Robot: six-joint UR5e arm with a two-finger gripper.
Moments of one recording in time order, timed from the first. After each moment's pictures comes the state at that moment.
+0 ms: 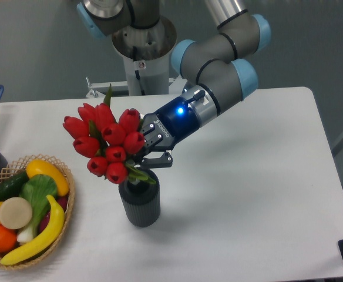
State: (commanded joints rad) arm 2.60 -1.88 -1.83 -0.77 0.06 1.19
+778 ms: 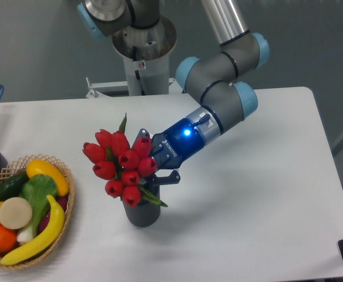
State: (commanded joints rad) arm 2.64 -1.96 -1.91 -0.77 0.07 1.34
